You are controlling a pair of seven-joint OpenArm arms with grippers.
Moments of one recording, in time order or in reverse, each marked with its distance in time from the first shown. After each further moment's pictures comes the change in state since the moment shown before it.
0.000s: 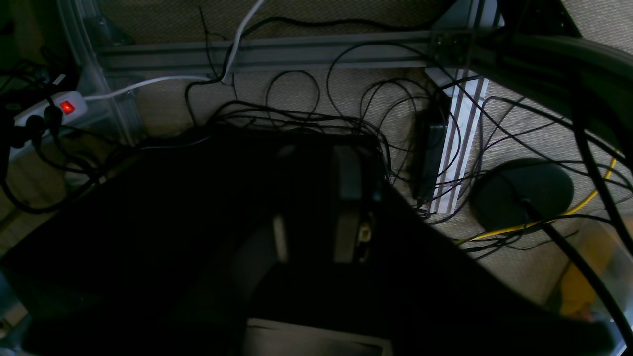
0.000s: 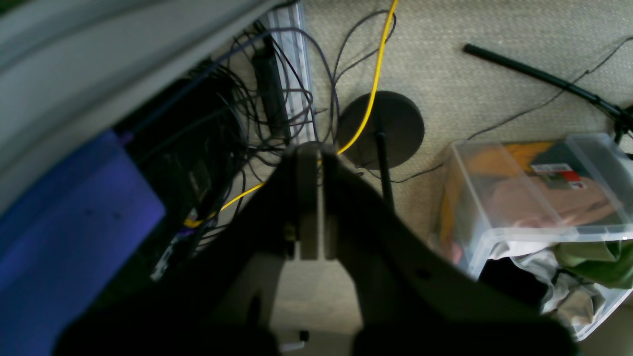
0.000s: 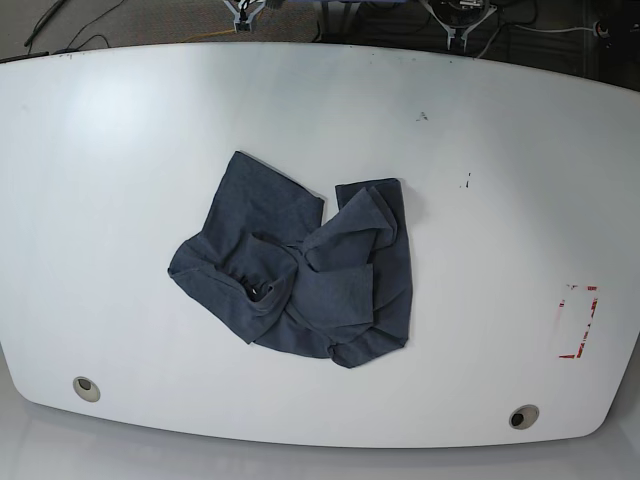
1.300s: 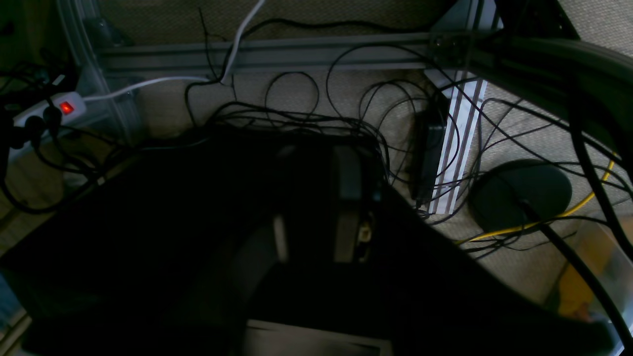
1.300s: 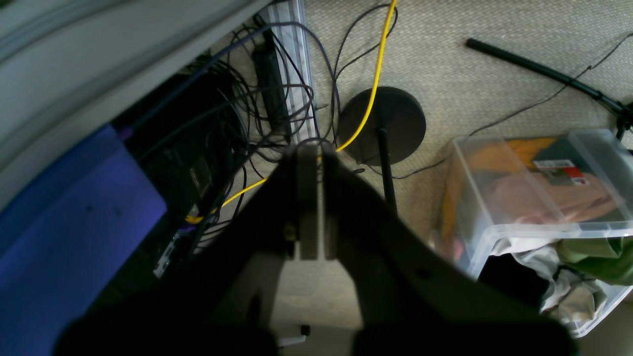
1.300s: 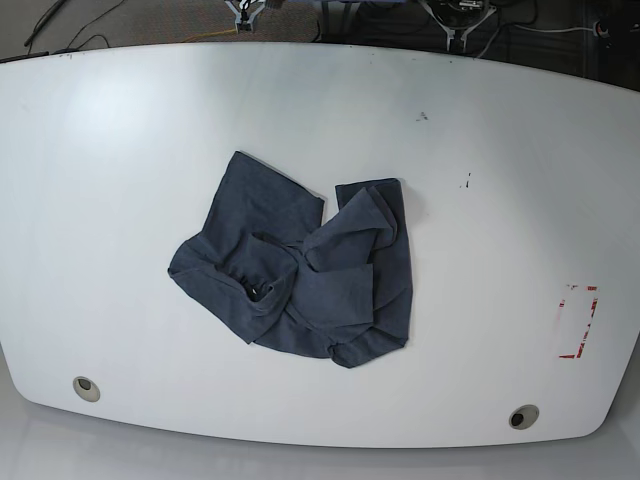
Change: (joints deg) left arm -0.3 0.2 -0.1 -0.2 0.0 0.0 0.0; right arm 0.8 0.0 0.0 -1.1 0.0 0.0 -0.8
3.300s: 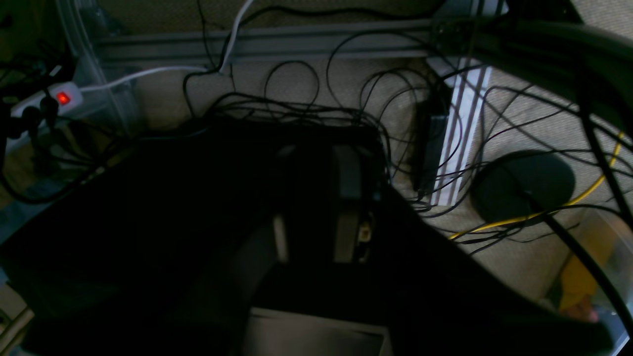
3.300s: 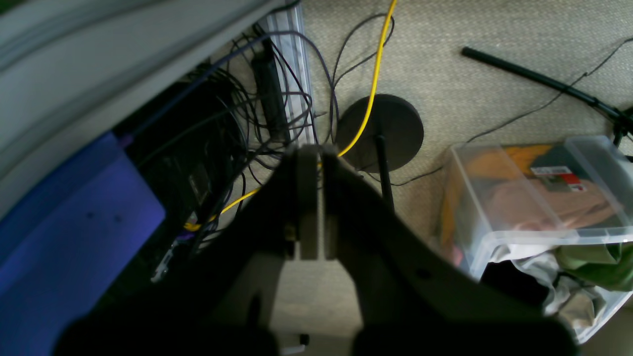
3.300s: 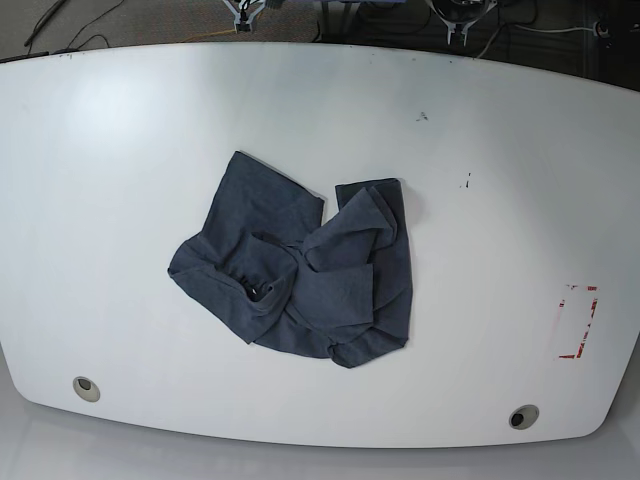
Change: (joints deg) left arm 1.1 -0.2 0.0 0.0 0.0 0.0 0.0; right arm -0.1 0.0 -0.1 0.1 0.0 -0.2 1.4
